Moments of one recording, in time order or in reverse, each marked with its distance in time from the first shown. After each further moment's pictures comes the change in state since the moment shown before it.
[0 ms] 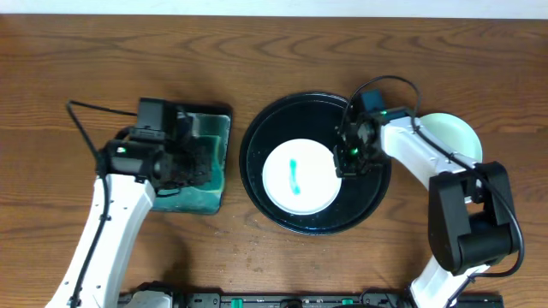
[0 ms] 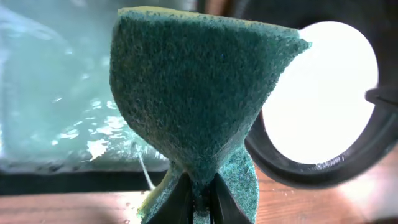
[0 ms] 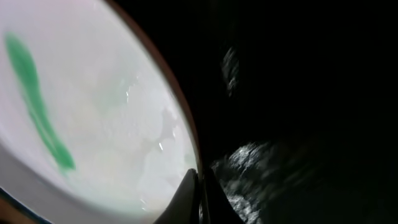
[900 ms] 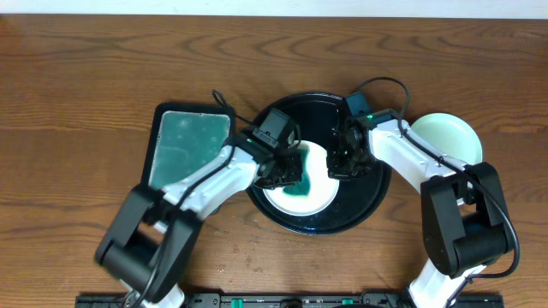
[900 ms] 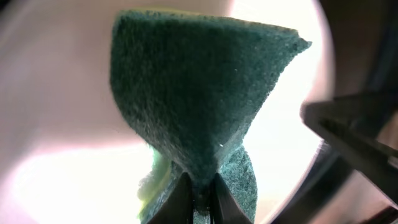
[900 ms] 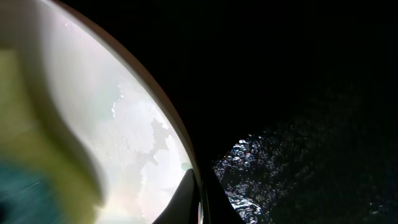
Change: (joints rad) left arm -0.460 0.519 0.000 0.537 0.103 -0.440; right arm 0.066 0.000 0.002 0.024 0.093 0.172
